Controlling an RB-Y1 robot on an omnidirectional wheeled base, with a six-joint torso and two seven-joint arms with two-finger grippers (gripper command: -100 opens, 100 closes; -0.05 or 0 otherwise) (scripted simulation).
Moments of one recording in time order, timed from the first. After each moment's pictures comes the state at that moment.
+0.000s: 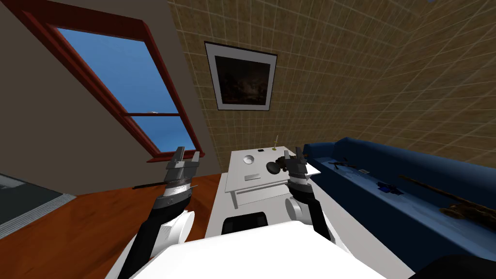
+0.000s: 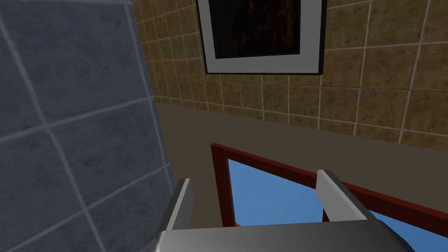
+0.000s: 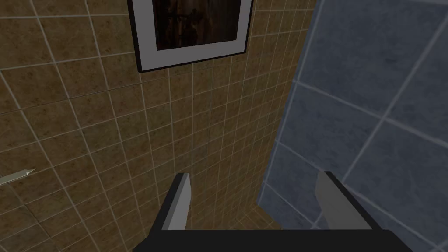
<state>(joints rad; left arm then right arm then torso) 0.51 0.05 -0.04 -2.38 -0.04 -0.38 0.09 0.53 0.00 -0.02 -2.26 -0.09 -0.55 0.00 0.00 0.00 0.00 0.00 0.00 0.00</state>
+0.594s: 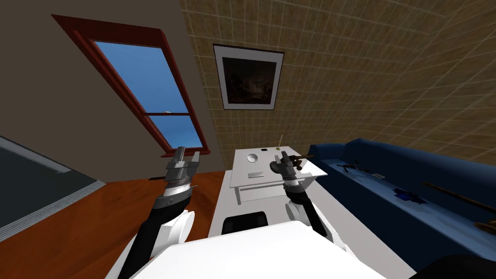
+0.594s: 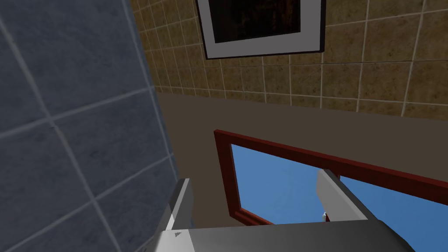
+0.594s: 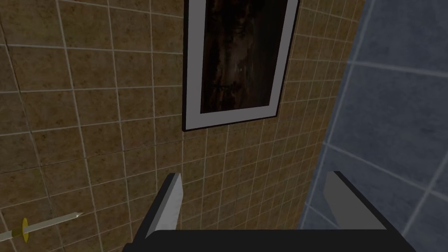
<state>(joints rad) 0.51 0.05 -0.04 -2.38 -0.04 -0.38 0.09 0.52 -0.18 0.06 -2.15 -0.06 -0.54 0.02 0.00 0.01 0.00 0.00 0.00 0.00</state>
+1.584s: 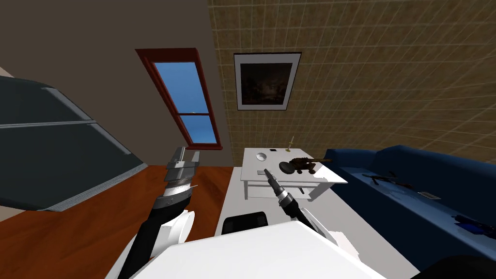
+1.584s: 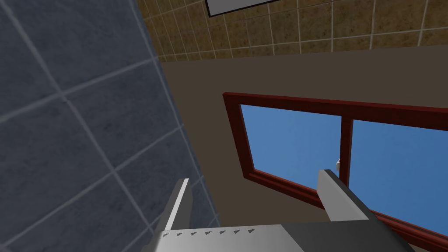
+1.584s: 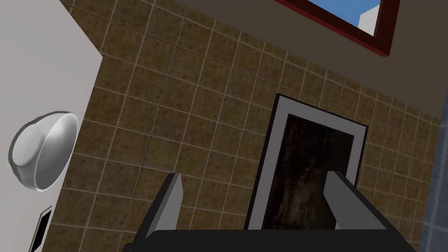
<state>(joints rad) 0.51 0.05 -0.04 -2.38 -0.04 -0.38 0.09 0.49 -0.45 0.28 -1.85 0.04 -0.53 0.09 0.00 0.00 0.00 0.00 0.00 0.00</state>
